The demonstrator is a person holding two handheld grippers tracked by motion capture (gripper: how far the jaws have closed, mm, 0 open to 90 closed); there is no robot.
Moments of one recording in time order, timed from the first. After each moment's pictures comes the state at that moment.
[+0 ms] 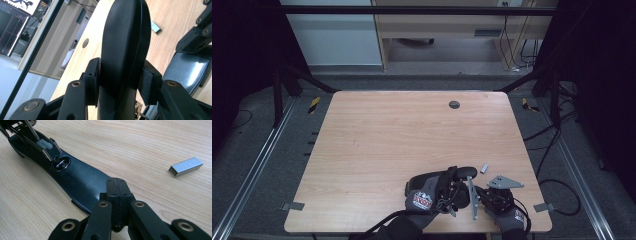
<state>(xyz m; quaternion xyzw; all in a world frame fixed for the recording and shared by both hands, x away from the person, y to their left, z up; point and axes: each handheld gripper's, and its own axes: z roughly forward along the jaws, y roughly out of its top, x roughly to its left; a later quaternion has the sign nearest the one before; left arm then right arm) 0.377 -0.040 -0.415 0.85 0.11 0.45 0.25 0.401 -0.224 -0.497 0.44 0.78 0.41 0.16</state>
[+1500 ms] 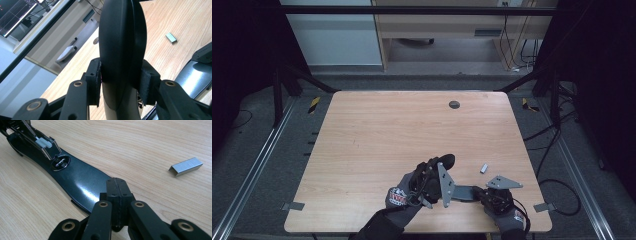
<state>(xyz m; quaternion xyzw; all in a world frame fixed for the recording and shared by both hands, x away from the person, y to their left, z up) 0.380 0.016 -0.376 0.82 0.19 0.43 0.33 0.401 -0.221 -0.497 0.44 0.79 0.40 0.17</state>
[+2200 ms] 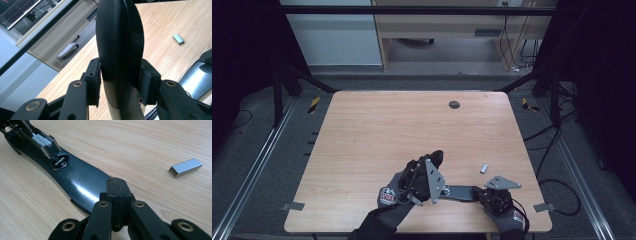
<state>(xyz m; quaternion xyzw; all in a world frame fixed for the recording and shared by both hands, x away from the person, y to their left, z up) 0.381 0.037 -0.367 0.81 0.22 0.42 0.34 0.399 -0.218 -0.496 0.44 0.79 0.39 0.18</state>
